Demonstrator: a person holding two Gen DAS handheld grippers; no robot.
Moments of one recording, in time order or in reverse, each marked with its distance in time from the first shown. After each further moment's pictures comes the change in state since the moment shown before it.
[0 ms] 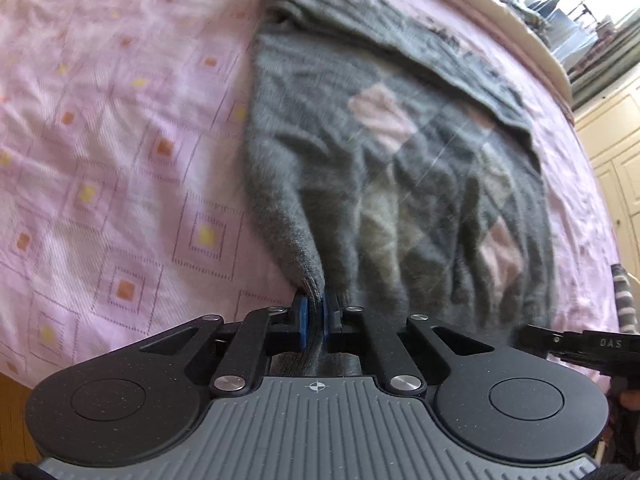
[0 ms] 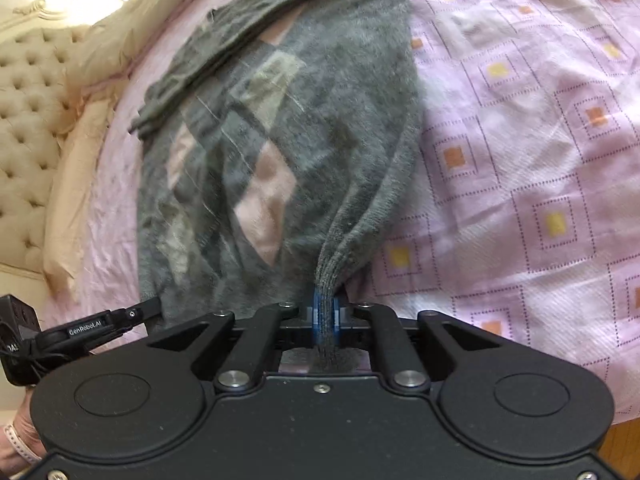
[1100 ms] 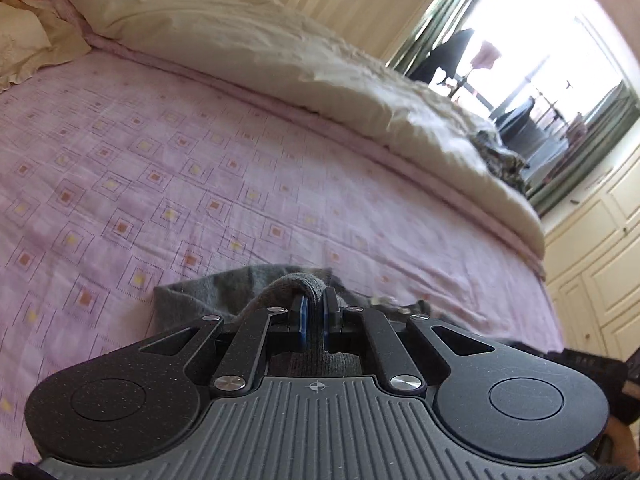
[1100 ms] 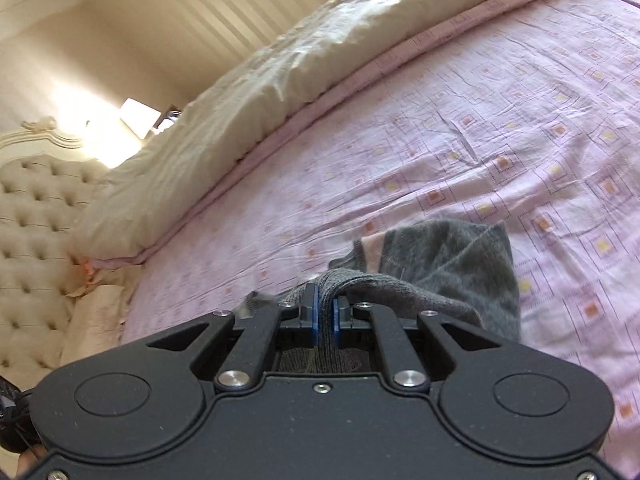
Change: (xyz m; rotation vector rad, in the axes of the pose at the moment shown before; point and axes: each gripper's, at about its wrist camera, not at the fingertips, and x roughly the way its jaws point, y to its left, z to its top) left arm 0.032 -0.031 0.297 0.009 -0.298 -0.110; right arm 0.019 0.077 0.291 0.009 -0.409 0.003
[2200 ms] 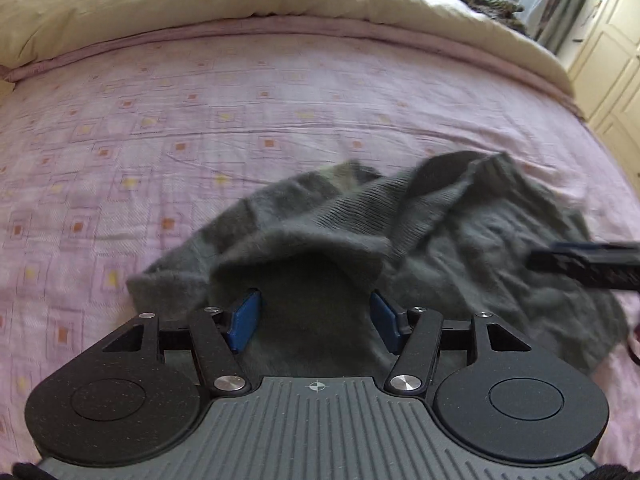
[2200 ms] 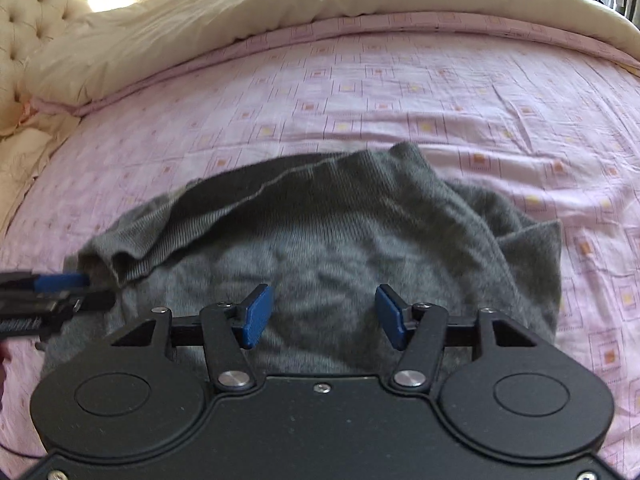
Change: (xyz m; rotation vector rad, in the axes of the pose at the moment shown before) left arm 0.090 -0.006 -0.027 0.369 0.229 0.142; right arm 0.080 0.049 -0.056 -0.407 0.172 -0.237
